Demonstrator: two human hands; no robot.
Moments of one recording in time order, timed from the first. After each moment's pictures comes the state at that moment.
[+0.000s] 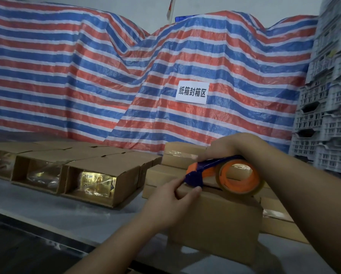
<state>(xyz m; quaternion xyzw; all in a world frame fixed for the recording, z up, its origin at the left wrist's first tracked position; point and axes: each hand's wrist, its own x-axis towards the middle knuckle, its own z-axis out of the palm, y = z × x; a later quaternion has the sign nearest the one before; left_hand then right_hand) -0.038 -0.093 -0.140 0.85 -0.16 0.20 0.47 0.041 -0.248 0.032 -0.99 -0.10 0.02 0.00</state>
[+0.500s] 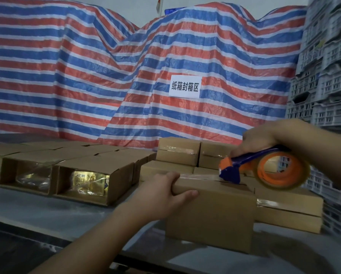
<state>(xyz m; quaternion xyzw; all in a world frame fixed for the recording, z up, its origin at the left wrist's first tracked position) -0.029 -0.082 -0.129 0.91 -0.19 0.22 0.29 0.024 -0.329 0.049 -0.99 -0.04 0.00 -0.11</state>
